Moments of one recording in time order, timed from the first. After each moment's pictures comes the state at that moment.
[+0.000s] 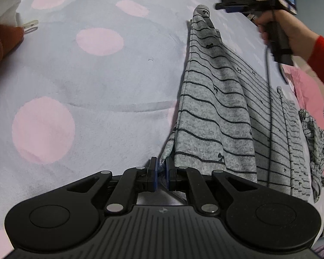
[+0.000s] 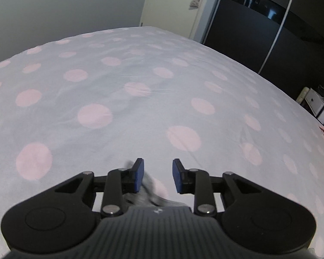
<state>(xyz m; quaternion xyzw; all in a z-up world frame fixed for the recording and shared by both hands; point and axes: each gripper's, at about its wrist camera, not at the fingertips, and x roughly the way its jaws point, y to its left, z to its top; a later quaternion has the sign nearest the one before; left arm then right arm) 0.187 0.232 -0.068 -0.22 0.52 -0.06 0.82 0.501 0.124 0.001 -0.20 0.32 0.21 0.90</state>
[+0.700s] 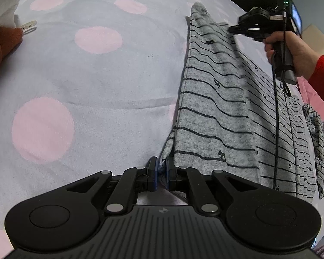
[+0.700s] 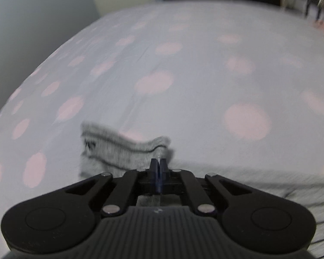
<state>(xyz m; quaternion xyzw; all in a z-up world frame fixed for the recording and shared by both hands) 0.185 0.230 -0.069 -0.21 0.52 -0.05 0.83 0.516 0.042 -0.042 0.02 0.43 0.16 0.89</state>
